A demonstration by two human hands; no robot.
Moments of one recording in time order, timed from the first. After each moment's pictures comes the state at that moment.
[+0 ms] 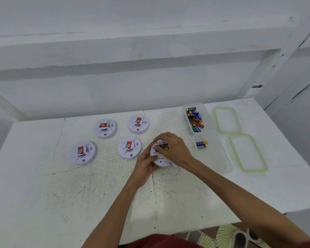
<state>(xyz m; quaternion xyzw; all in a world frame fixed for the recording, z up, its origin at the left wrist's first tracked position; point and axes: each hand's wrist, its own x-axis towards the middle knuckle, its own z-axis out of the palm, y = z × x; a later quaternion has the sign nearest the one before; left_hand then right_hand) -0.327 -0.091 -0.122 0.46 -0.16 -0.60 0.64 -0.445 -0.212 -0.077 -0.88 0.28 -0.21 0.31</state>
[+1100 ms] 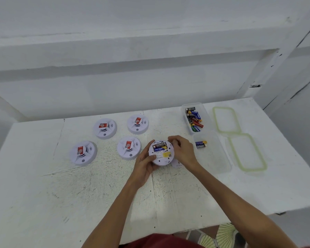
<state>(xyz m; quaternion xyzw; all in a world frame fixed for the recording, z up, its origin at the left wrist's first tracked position) -0.330 -0.091 -0.117 0.46 -0.12 -0.59 0.66 -0.461 -0.209 -0.077 -0.72 0.51 -0.21 0.42</state>
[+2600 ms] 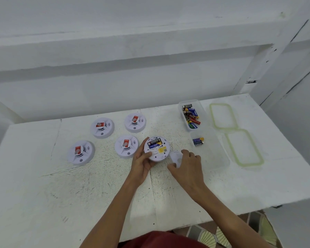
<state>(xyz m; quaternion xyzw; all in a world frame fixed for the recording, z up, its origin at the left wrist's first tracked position) -0.330 -0.092 -0.124 0.44 -0.10 -0.57 0.69 -0.500 -0.141 -0.071 -0.77 0.59 -0.10 0.21</state>
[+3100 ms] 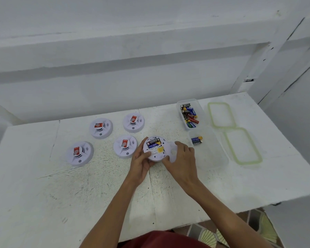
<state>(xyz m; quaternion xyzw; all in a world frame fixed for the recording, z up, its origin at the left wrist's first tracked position) -0.332 -0.091 -0.120 0.43 -0.11 -0.57 0.69 -0.484 -0.145 -0.067 -0.78 0.55 -0.19 0.23</state>
